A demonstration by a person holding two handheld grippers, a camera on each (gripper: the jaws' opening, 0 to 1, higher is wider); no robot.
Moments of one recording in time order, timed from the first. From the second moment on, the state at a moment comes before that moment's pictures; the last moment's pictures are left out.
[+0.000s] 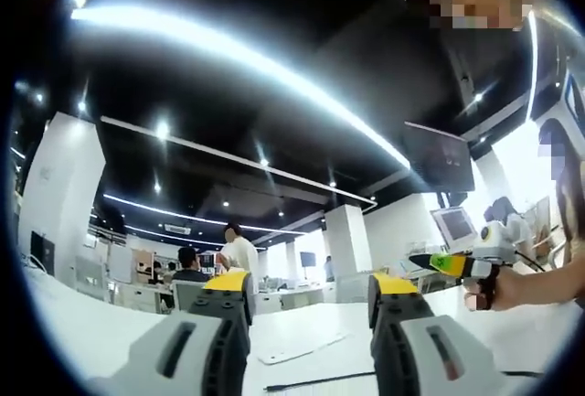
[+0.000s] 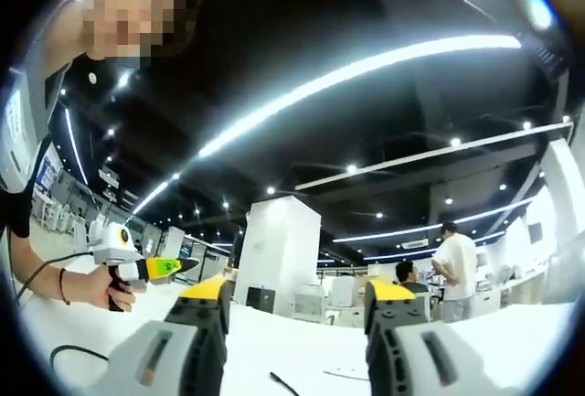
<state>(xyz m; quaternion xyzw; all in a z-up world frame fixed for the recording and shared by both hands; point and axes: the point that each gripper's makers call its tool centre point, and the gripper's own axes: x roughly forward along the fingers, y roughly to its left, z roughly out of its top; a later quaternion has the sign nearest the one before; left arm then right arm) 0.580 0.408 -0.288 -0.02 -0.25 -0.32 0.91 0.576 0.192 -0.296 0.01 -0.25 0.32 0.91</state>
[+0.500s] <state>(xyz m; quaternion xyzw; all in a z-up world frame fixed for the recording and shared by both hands) 0.576 0.401 -0.289 0.00 -0.24 -0.33 0.91 0.577 0.191 -0.301 0.01 -0.24 0.32 0.92</state>
